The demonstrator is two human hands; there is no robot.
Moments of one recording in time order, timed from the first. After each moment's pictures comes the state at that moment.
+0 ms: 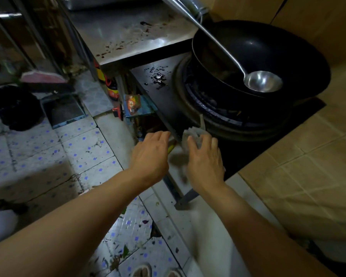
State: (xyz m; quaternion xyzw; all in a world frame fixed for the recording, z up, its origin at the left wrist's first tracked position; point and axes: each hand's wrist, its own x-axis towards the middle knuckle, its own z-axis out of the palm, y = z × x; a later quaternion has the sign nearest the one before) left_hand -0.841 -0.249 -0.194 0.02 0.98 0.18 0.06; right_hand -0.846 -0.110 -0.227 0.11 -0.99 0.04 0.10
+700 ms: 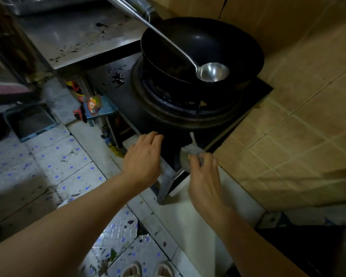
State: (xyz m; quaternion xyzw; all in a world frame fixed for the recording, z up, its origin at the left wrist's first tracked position) left_hand -0.818 -0.179 -0.181 0.11 0.98 0.15 0.05; right_hand -0.777 -0.025 -0.222 0.02 -0.99 0.11 0.10
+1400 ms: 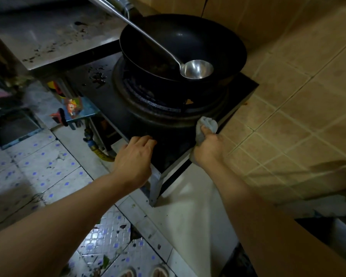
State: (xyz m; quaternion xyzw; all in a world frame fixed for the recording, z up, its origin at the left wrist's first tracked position) left_hand -0.829 -0.164 -0.189 0.16 0.98 0.10 0.08; right_hand -0.855 0.019 -0.197 -0.20 -0.93 0.31 -0.04
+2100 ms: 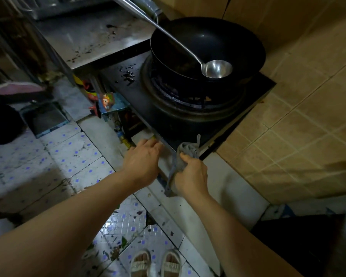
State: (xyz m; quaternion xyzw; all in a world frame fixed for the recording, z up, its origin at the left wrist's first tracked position) left_hand -0.789 -0.205 -0.168 0.13 0.98 0.10 0.12; right_hand -0.757 -0.080 -0.173 -0.18 -0.89 0.40 -0.13
